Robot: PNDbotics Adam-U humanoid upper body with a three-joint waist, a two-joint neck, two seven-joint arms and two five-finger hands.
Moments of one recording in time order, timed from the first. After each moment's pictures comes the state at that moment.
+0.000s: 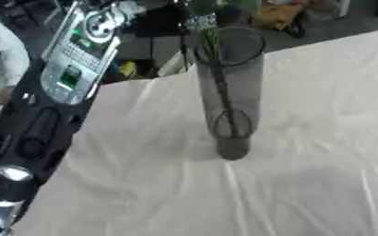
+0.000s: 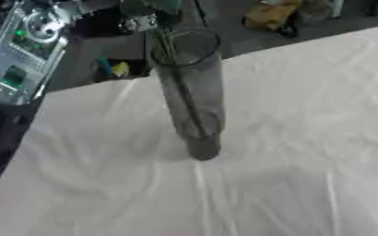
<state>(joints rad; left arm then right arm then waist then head) -1.11 0.52 -0.18 -1.55 -0.49 0.22 -0.76 -0.33 -0.38 -0.05 -1.98 -0.20 -0.26 0.04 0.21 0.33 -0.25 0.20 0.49</state>
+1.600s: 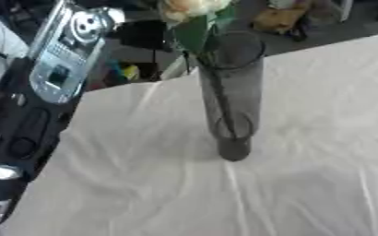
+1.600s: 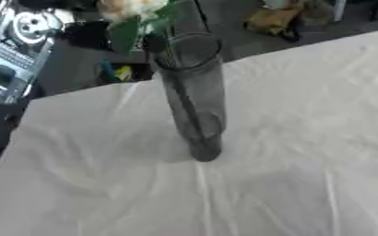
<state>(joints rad) -1.07 0.57 -0.16 -1.56 -0.58 0.21 -0.90 -0.32 -0.38 -0.05 -1.98 -0.23 -0.24 0.05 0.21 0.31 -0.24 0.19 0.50</state>
